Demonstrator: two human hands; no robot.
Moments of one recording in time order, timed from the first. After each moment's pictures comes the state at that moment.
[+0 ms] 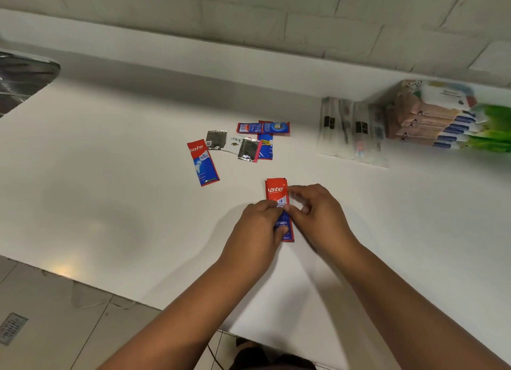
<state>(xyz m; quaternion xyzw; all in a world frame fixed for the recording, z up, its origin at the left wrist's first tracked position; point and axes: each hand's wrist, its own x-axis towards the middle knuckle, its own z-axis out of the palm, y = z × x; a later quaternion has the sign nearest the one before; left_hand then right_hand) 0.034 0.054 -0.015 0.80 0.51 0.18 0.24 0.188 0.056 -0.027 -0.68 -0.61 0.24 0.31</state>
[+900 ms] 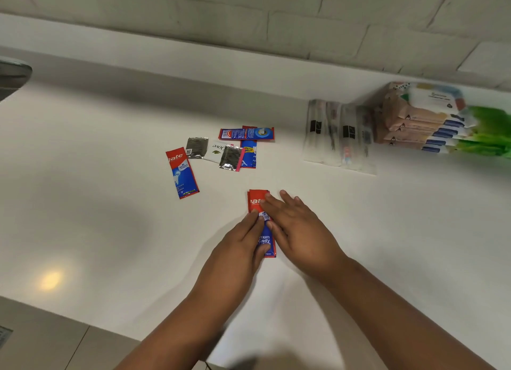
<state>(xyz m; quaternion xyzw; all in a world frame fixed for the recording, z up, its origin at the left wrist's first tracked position) 0.031 0.050 -0.033 0.82 0.50 0.16 0.22 0.203 0.064 -0.045 -0.59 -0.78 0.13 0.14</state>
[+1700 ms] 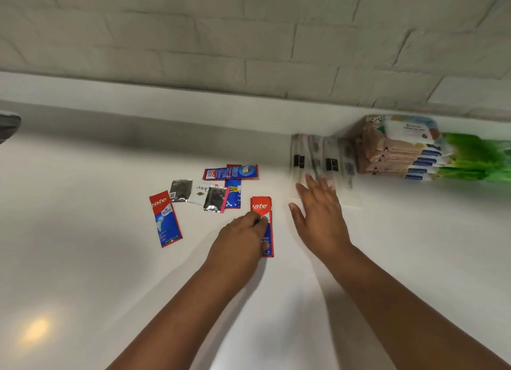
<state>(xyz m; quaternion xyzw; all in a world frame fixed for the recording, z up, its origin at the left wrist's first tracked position) 0.084 0.140 -0.004 0.87 0.47 0.03 0.13 0.274 0.138 -0.038 -0.73 -0.66 -0.01 0.18</state>
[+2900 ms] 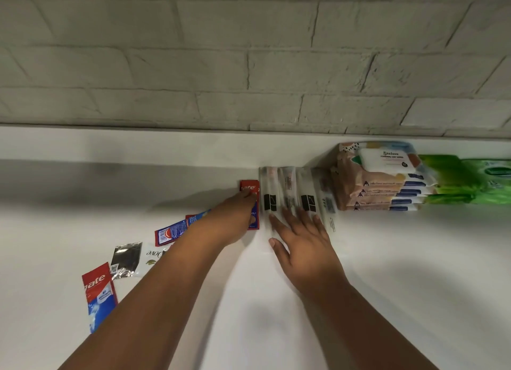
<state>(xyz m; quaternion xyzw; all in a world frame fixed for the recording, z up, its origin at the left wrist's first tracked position) 0.180 0.303 0.009 0.89 0.43 -0.05 0.18 0.316 0.180 -0.056 -0.73 -0.66 0.01 0.15</state>
